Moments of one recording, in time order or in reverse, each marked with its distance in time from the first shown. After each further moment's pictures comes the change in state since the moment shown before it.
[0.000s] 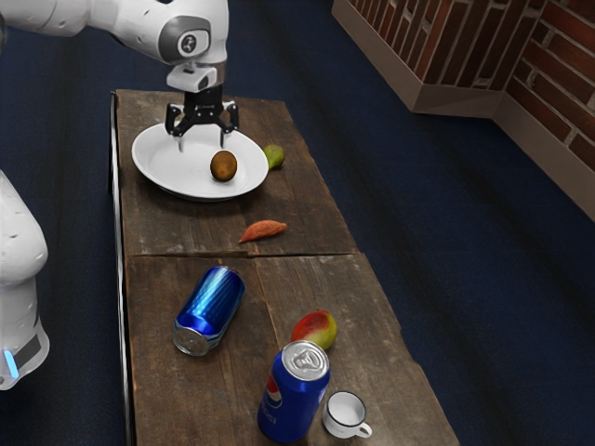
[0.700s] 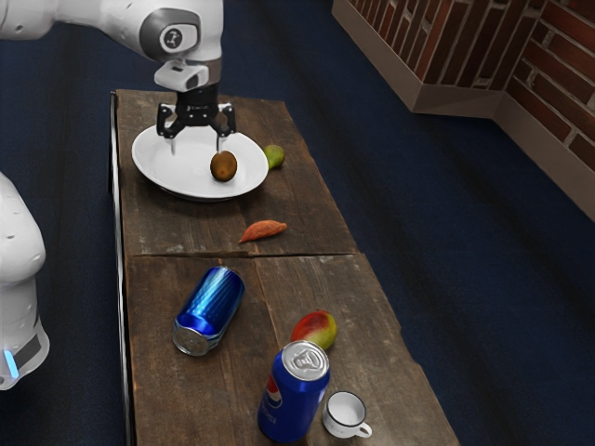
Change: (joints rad) arm -0.035 -0.189 -0.058 -0.079 -0.003 -0.101 -0.010
